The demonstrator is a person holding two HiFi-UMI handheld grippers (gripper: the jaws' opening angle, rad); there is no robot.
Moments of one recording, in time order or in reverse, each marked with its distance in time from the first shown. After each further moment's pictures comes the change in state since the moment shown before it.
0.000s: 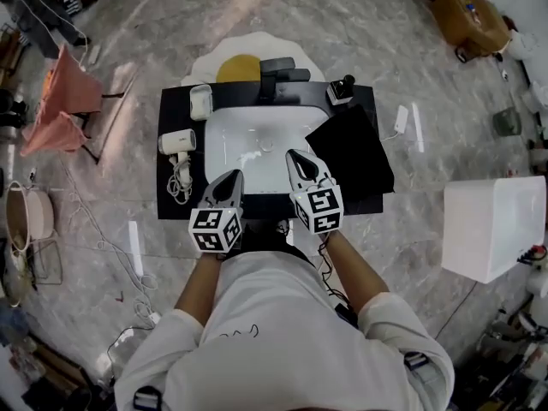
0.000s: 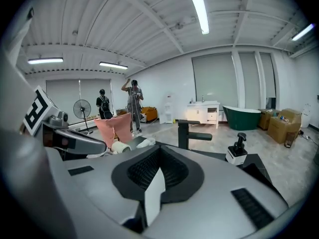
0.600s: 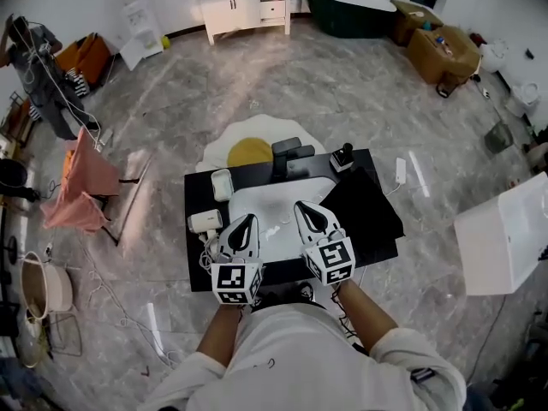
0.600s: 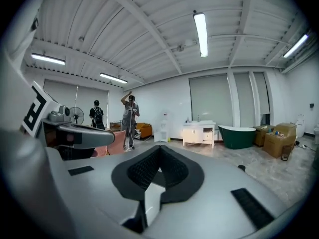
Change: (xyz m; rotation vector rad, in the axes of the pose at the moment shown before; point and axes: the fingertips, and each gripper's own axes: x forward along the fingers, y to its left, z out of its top) left arm -0.044 -0.006 0.134 0.289 -0.266 -0.036; right arm -0.014 0.038 0.107 -0.032 -0.200 -0.068
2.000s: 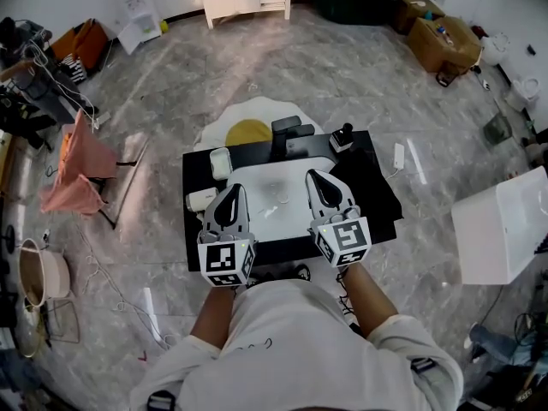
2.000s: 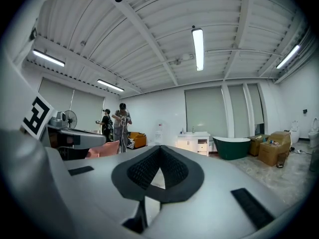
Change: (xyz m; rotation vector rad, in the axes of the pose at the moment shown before) left arm -0.024 0.019 0.047 0.016 -0.100 0.089; right arm -0.029 -0.010 0.053 -0.018 -0.124 -0.068
